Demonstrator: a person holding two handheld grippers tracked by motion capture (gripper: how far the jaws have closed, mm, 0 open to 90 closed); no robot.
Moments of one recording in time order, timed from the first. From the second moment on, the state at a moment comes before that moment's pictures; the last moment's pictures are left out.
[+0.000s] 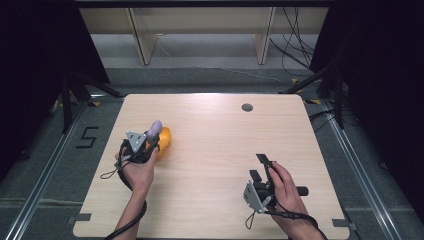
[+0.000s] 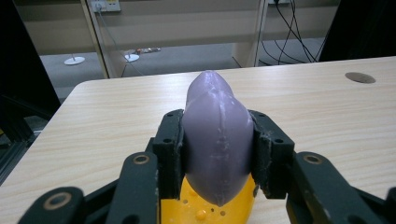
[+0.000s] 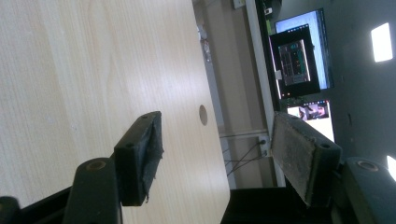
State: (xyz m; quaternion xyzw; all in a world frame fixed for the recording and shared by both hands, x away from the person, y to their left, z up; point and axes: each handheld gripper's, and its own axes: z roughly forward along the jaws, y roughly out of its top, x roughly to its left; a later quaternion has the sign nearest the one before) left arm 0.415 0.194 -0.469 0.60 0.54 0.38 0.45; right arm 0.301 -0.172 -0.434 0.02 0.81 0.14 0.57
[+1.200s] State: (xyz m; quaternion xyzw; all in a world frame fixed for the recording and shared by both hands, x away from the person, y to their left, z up) left arm 0.424 0.212 -0.442 0.64 0.56 0.30 0.43; right arm 0.302 -0.173 -0.432 0.01 0.81 0.12 0.57
